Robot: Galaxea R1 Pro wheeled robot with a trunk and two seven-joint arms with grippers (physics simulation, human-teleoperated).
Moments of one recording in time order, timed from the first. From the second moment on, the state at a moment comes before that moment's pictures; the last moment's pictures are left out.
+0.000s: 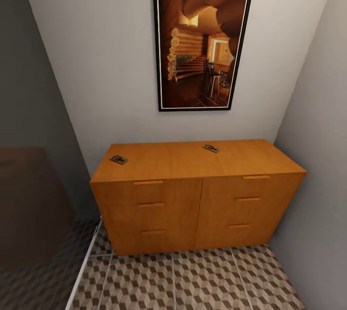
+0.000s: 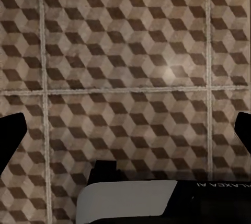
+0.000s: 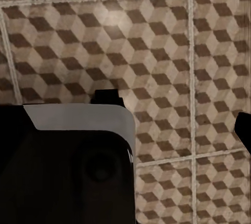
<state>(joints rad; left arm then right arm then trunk) -0.18 0.01 -0.12 -0.41 0.17 0.04 0.03 -0.16 0.00 -0.13 -0.14 0.13 -0.05 -0.10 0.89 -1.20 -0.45</state>
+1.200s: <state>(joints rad) -0.19 0.02 -0.13 -1.47 0.07 0.63 0.02 -0.17 0.00 -0.15 -1.44 0.12 0.78 -0.10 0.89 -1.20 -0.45</state>
